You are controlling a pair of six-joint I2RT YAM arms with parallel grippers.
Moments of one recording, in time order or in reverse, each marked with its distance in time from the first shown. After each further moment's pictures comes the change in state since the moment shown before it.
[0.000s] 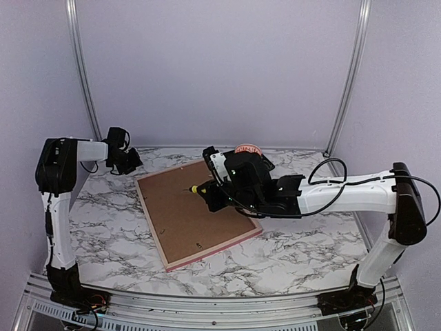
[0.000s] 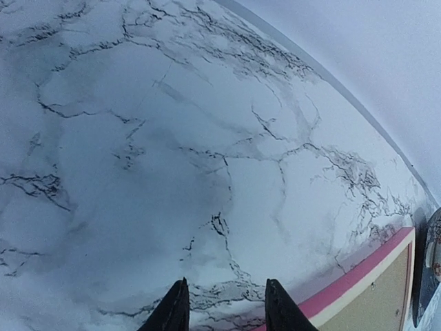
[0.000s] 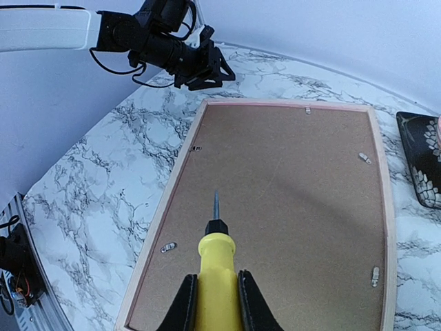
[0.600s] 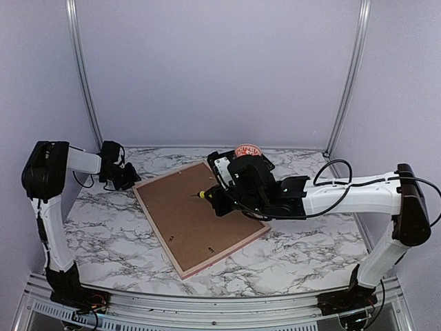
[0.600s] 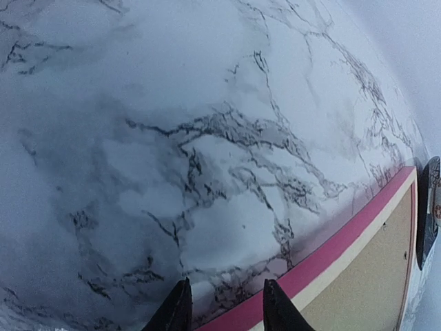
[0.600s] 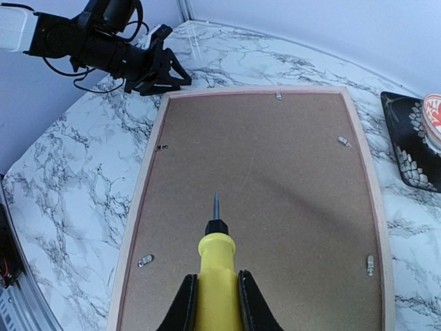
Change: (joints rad) left arm 0.001 -0.175 -0.358 0.116 0.099 -0.027; right arm -0.008 -0.034 -0.039 -0.070 0.025 -0.022
